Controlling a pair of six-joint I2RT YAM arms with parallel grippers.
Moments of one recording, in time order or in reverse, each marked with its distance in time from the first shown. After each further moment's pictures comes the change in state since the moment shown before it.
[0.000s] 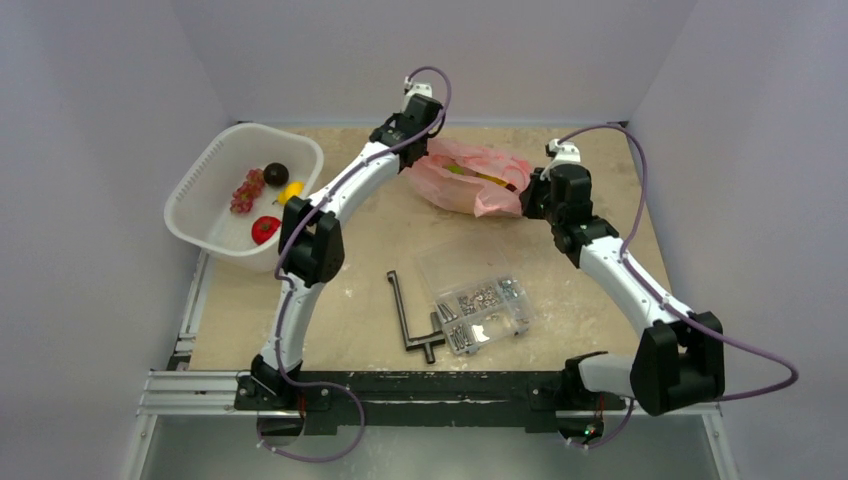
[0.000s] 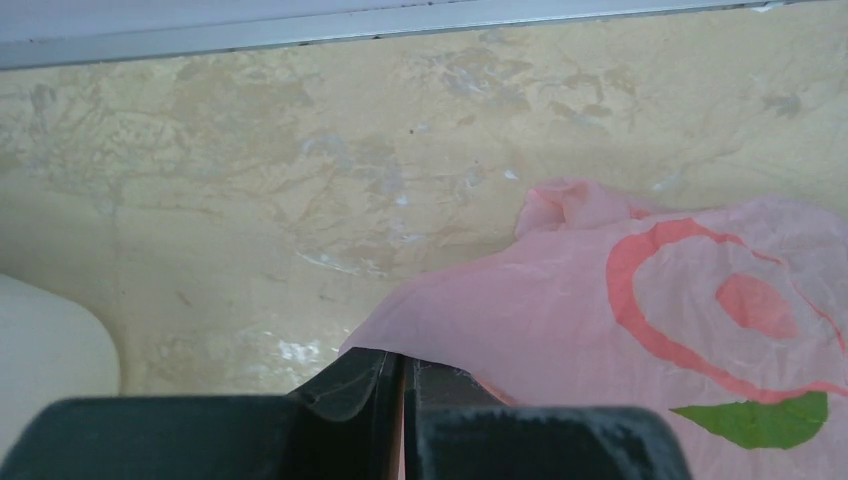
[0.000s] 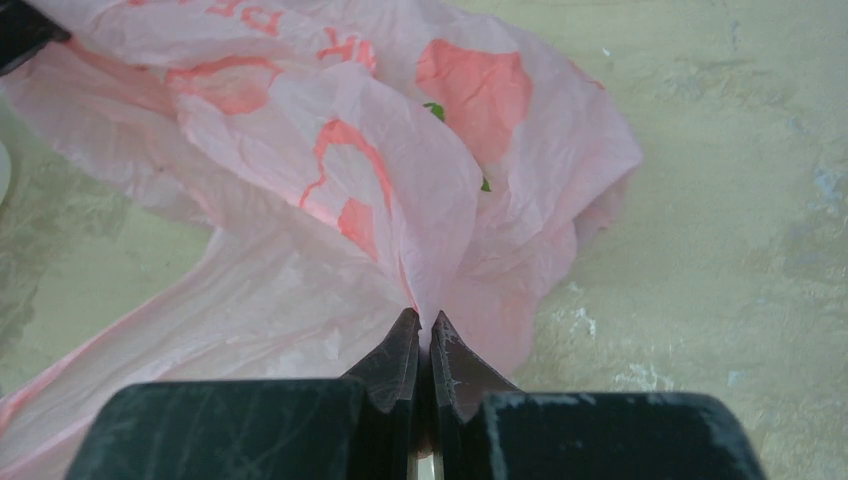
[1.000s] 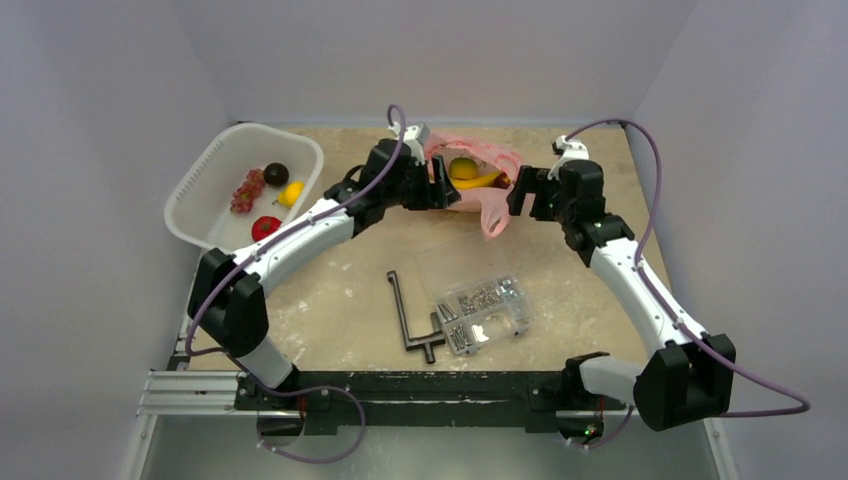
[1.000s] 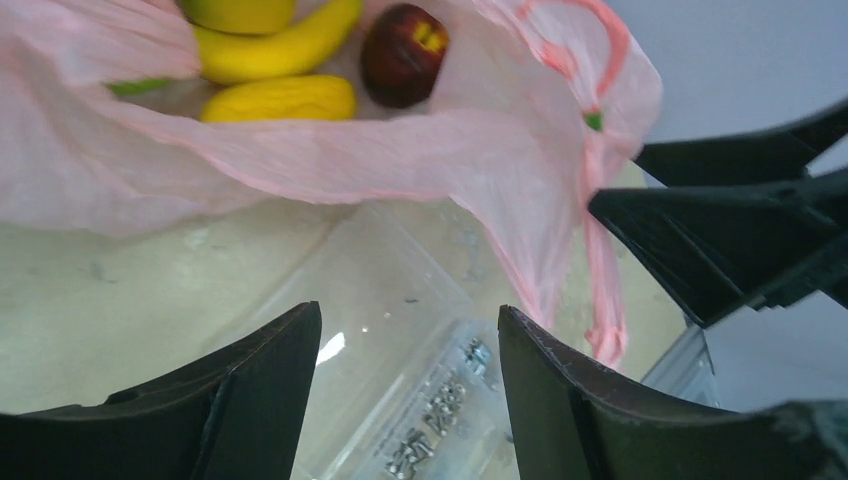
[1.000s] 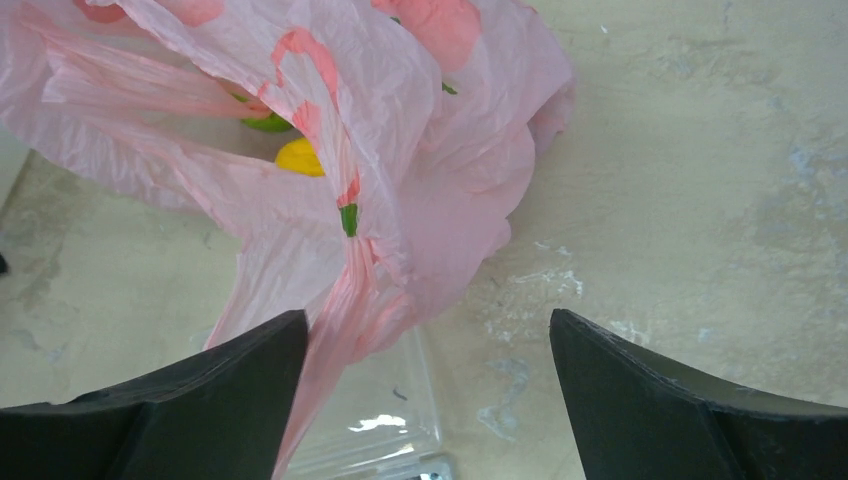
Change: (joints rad) left arm -0.036 -0.678 -0.830 0.337 0.661 -0.312; right arm -0.030 -0.025 0.128 -0.227 -0.047 -0.036
